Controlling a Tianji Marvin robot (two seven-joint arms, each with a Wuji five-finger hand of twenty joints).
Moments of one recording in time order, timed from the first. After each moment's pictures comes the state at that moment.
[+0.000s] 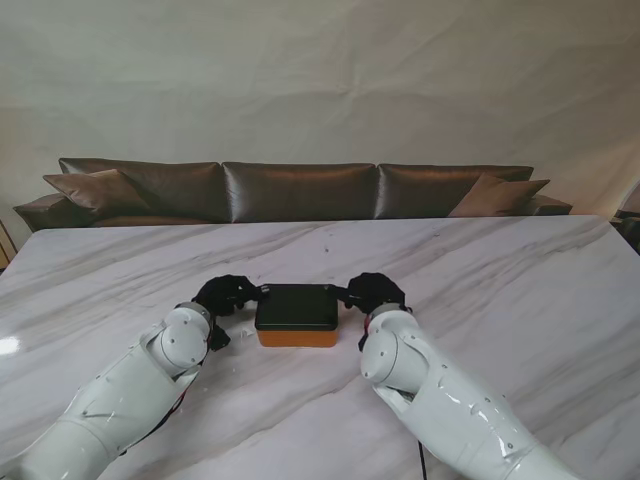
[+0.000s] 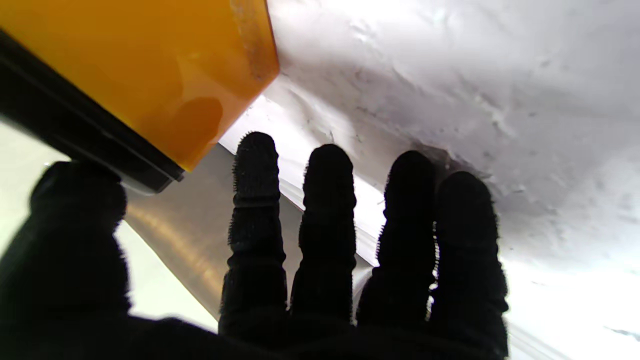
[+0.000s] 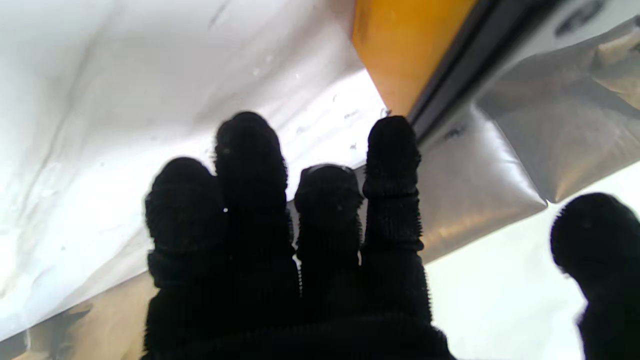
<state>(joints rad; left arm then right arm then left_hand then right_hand) 1.07 -1.24 -0.92 -0.85 0.27 -0.01 0.14 -1.19 -1.27 0.81 -1.27 -0.46 0.51 -0.25 0.39 -0.35 0.22 -0.11 0.75 -0.23 0.78 0.68 0.86 -0.03 0.98 0.85 0.66 0.21 0.91 0.92 0.42 0.23 1.68 0.66 -0.07 -0.44 0.84 0.15 0.93 -0.11 0.84 0.73 1.14 0.00 1.03 1.03 1.11 0.14 1.00 0.60 0.78 0.19 1.50 0.42</state>
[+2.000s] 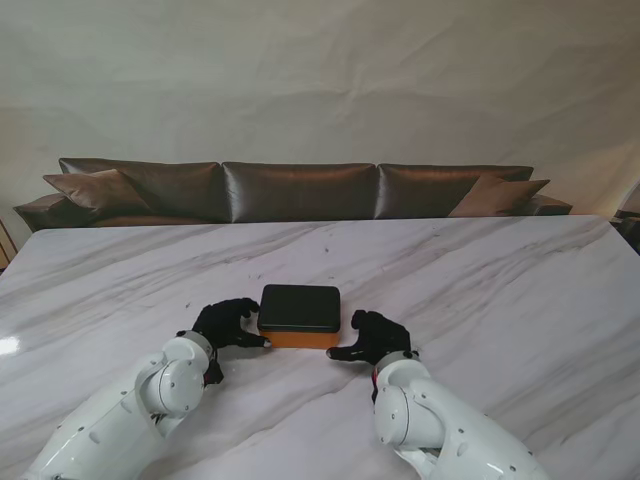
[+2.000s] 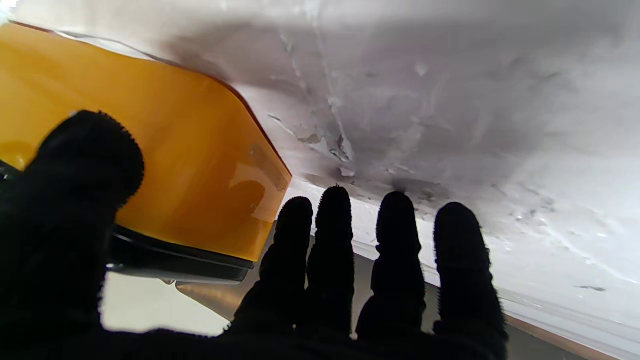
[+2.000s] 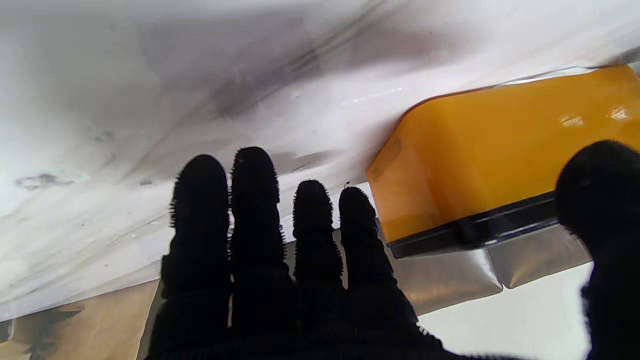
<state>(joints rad) 1.29 -1.12 -0.93 -1.21 0.57 0.09 0.08 -1.38 -1.16 0.80 -1.48 -0.68 0.53 -0.13 0.31 -0.68 0.75 -0.14 0.34 0.08 0.54 0.39 0.40 -0.01 0.65 0.58 0.27 0.12 0.85 0.94 0.07 0.22 1.24 0.66 0.06 -0.65 0.89 0.08 0.36 0.15 0.69 0.51 0.49 0.10 0.75 0.62 0.69 0.16 0.71 0.56 0.51 0.17 1.20 0.46</state>
